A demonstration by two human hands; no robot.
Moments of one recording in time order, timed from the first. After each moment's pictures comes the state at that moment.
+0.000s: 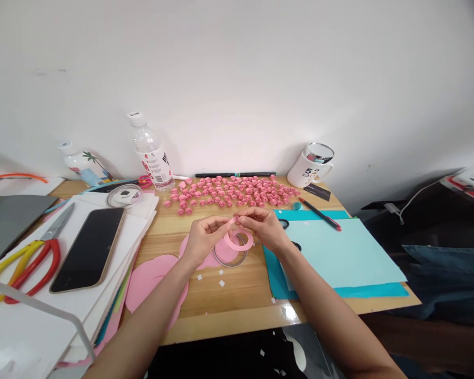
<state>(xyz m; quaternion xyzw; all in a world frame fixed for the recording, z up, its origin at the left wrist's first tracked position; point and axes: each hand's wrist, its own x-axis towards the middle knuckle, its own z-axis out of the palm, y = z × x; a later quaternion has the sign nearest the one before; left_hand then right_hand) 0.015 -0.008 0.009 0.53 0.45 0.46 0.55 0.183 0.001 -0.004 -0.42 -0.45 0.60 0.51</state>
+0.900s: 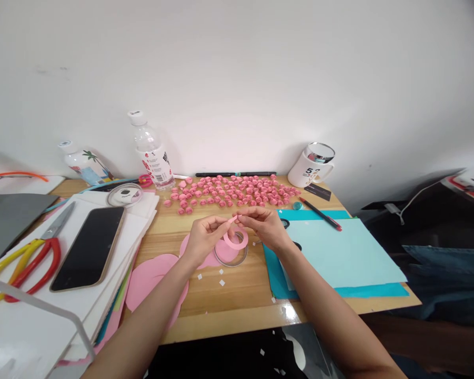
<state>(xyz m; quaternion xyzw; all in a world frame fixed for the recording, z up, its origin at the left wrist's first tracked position) 0.013 -0.011 0.014 0.56 0.41 0.44 0.57 0.185 0.003 -0.007 -0.41 -0.47 0.59 0.52</state>
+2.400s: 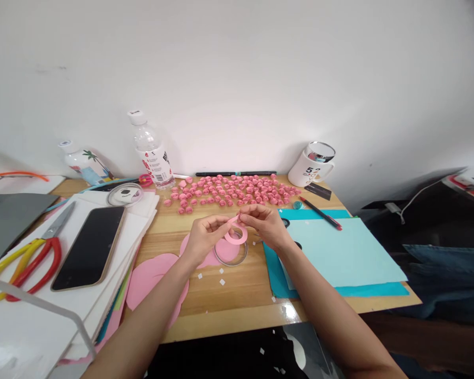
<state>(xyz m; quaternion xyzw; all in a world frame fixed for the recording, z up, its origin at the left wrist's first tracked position) 0.013 -0.009 0.009 0.54 0.42 0.44 0.58 0.185 0.004 -0.007 -0.39 -0.46 0.60 0.53</state>
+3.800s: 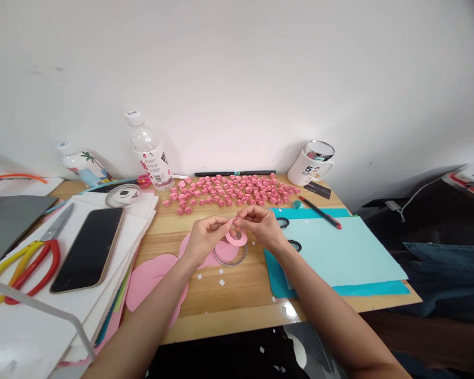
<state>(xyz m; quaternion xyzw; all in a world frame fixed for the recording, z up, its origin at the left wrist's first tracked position) 0.016 -0.011 0.013 0.53 0.41 0.42 0.61 0.176 0.000 -0.007 -0.38 -0.46 0.59 0.54</state>
